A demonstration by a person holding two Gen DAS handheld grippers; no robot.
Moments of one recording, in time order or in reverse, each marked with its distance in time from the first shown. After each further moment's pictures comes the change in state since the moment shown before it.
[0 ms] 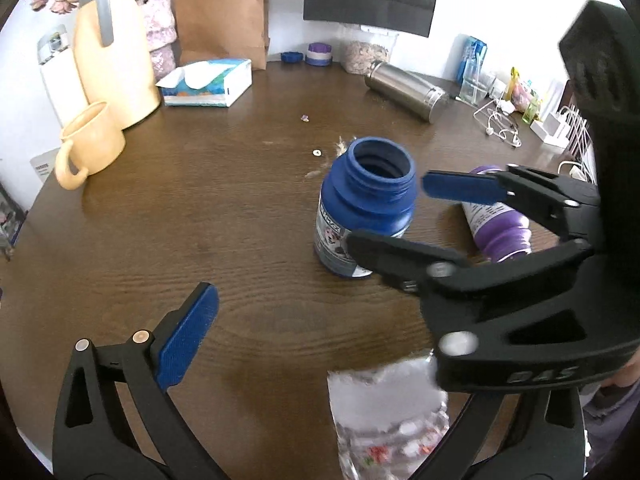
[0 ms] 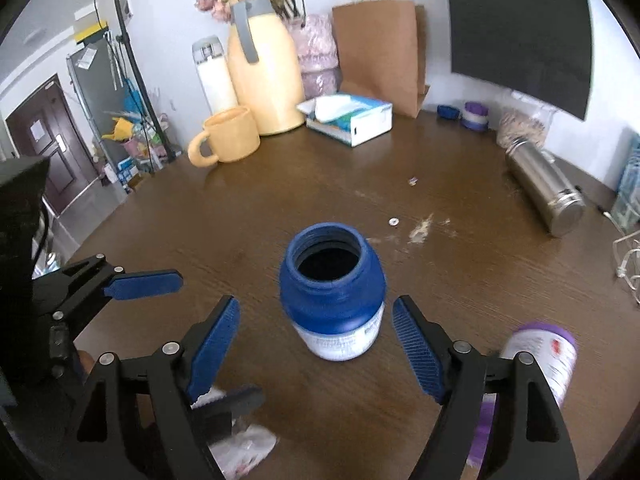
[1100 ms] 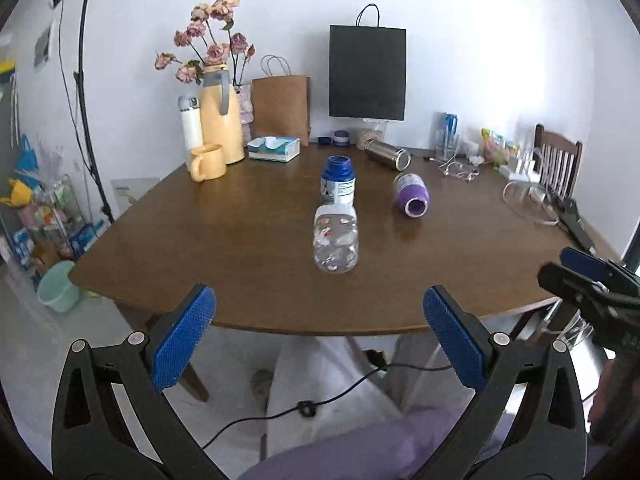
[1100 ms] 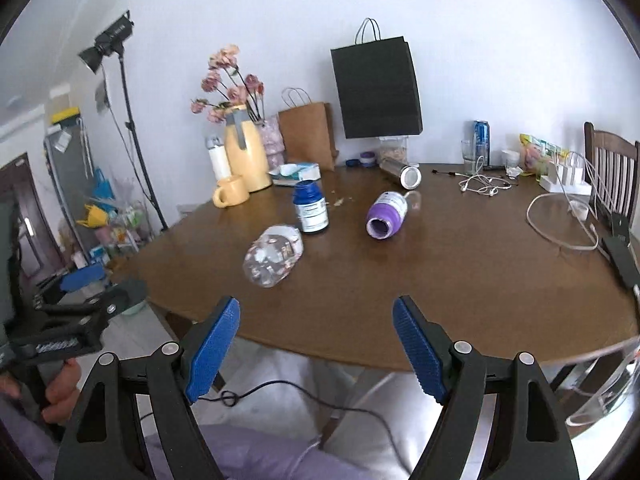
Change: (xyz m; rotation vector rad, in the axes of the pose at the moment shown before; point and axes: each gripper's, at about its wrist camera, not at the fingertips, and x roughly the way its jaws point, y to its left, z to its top) left arm -0.225 -0.072 -0.221 -0.041 -0.376 0.169; right arm -0.255 0.098 -0.254 0.185 -0.335 -0.207
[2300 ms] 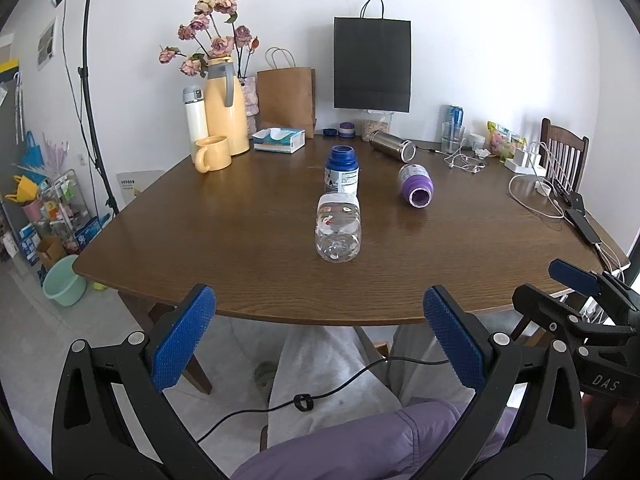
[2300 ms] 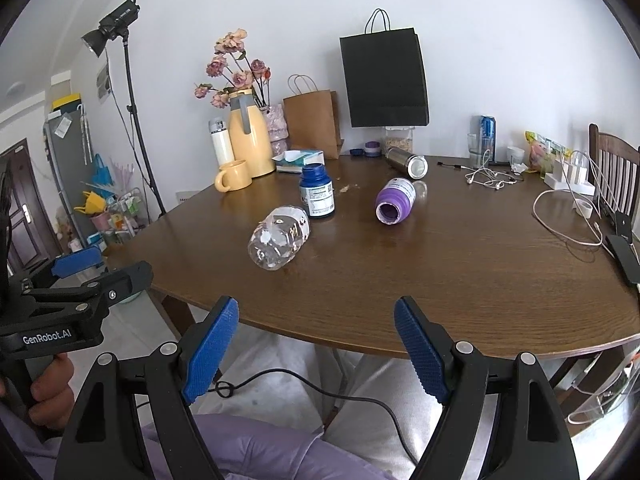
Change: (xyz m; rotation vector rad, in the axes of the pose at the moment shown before) left arm 0.003 0.005 -0.005 -0.011 0.027 -0.002; right arm 0.012 0.012 -0.005 -0.032 0.029 -0.010
